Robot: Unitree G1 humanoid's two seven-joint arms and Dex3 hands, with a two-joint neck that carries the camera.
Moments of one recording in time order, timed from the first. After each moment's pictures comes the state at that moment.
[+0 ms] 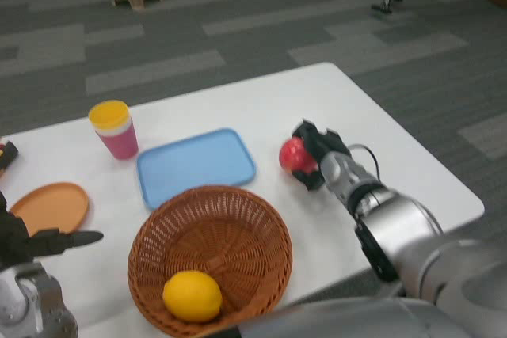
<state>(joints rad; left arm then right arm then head) -0.36 0.16 -0.13 0.89 -0.72 -1.09 0.08 -0.59 -0.34 -0.01 1.19 -0.61 -0.18 -0.21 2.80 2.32</state>
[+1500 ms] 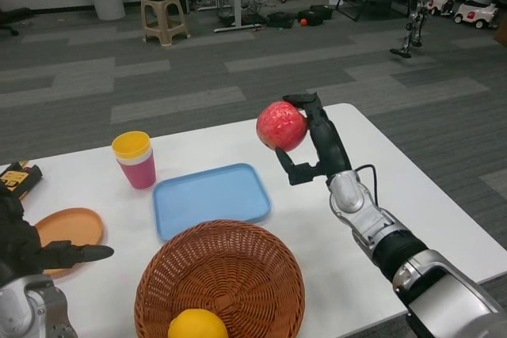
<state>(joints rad) -0.41 0.16 -0.11 0.90 -0.71 -1.09 0.08 -0.44 -0.44 0.22 0.61 0.04 -0.51 -0.36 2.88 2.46</state>
